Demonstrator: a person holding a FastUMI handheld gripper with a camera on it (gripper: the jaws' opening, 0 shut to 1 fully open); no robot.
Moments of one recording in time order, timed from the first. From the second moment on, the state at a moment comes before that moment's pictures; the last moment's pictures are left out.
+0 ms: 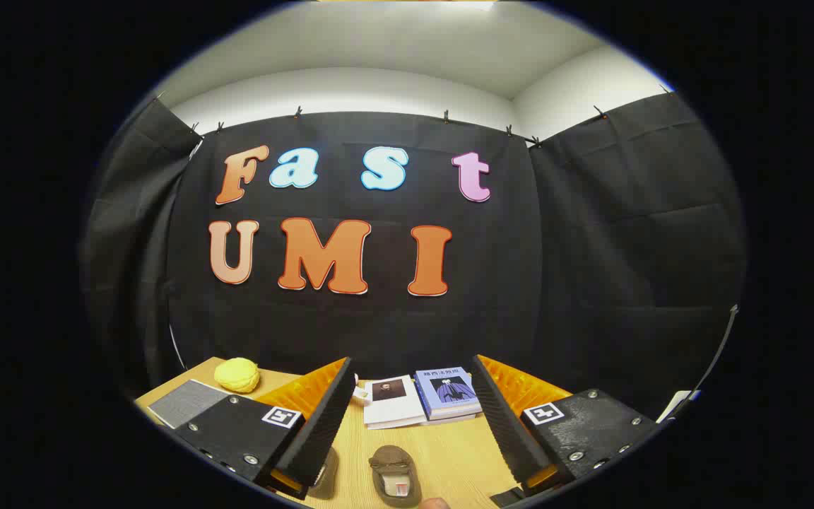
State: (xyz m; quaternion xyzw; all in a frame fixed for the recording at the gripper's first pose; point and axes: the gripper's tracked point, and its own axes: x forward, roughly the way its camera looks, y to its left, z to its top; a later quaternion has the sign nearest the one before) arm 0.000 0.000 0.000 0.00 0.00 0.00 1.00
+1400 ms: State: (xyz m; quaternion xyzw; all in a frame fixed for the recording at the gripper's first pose) arm 0.022 0.073 -0.113 0.11 0.10 0.11 0.98
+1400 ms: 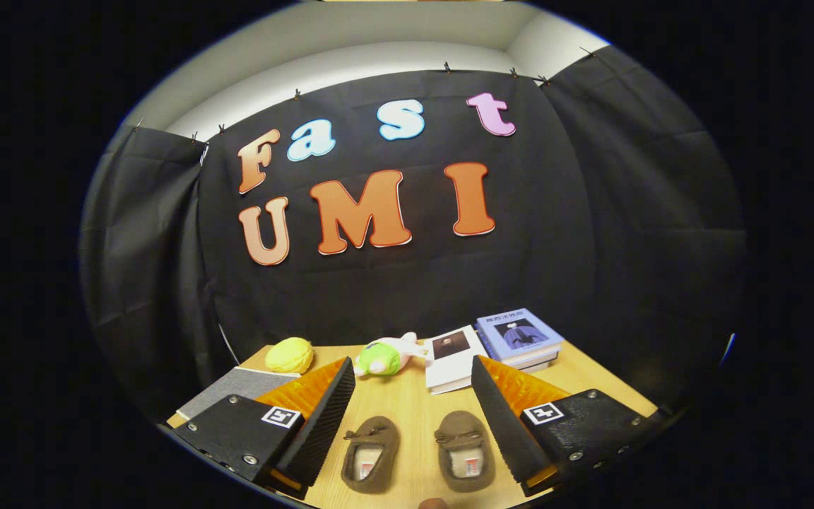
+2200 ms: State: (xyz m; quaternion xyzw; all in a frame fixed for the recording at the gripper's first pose) arm 0.024 0.211 -0.224 0.26 0.22 0.27 0.90
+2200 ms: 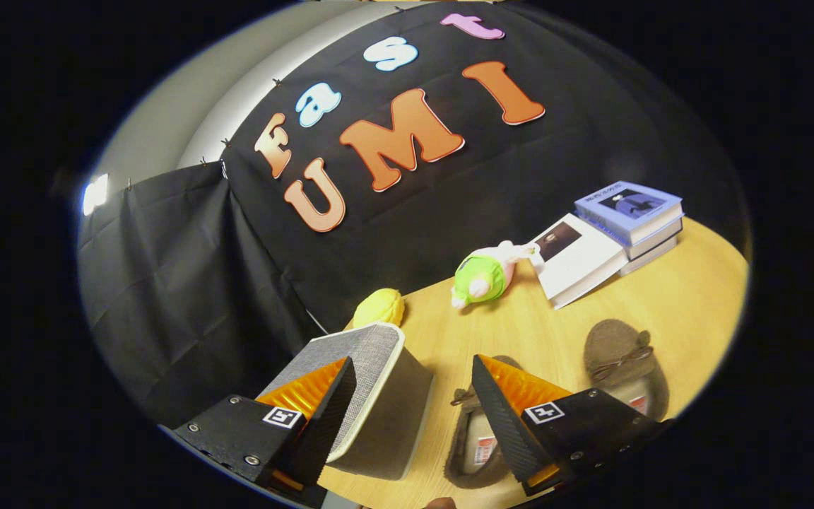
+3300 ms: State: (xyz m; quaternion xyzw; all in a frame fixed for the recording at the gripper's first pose) arm -0.016 0.314 -0.228 0.44 0.31 0.43 0.73
